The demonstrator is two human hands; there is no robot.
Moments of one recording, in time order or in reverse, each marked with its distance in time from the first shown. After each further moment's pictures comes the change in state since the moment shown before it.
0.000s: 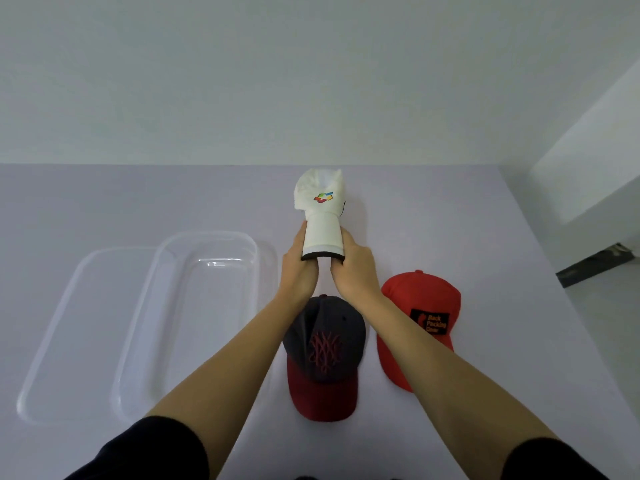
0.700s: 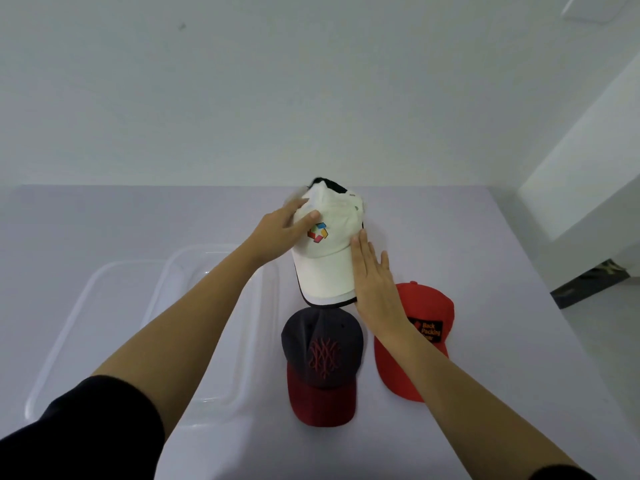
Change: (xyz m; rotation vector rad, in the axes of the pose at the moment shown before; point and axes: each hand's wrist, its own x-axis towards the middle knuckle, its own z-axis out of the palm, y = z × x) left_hand 0.037 0.060 -0.067 0.362 -0.276 0.010; right_hand -0.034 0.026 -0.023 -0.564 0.146 -0.391
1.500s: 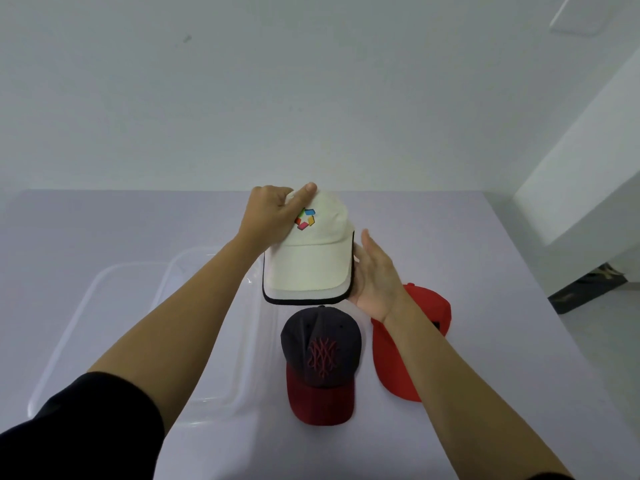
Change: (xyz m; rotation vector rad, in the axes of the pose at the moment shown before) left_hand -0.006 0.029 -0.016 -0.043 0.357 0.125; right_hand 0.029 -0.016 -0.043 1.875 -0.439 0.791
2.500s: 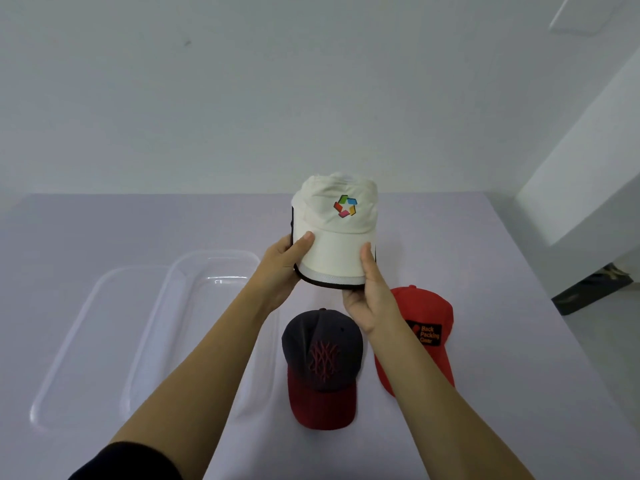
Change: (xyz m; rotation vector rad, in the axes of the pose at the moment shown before) left_hand -0.050 -0.033 0.034 -0.887 -0.260 -0.429; right_hand -0.010 0.017 0.018 0.462 0.170 -0.196
